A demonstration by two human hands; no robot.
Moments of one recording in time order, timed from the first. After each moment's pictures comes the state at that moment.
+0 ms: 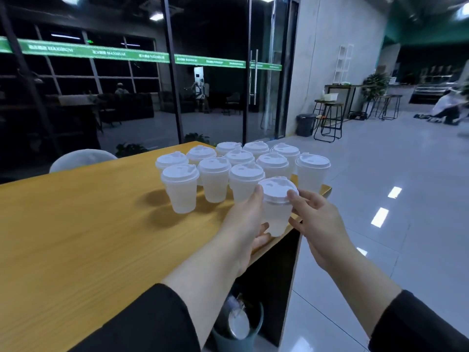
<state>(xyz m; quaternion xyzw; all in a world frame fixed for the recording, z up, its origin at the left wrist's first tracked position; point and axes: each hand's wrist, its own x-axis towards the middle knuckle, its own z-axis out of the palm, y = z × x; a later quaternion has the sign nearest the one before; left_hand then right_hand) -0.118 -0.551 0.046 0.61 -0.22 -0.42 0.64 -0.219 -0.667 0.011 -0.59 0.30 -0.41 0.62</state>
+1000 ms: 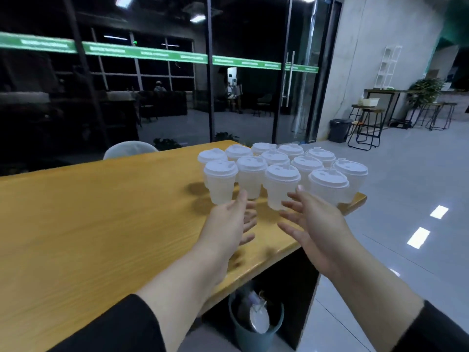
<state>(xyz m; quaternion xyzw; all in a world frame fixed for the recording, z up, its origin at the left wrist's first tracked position) -0.097 -0.461 0.052 0.66 -0.18 -0.28 0.67 -0.191 -0.589 0.046 -0.53 0.29 -0.33 0.72</state>
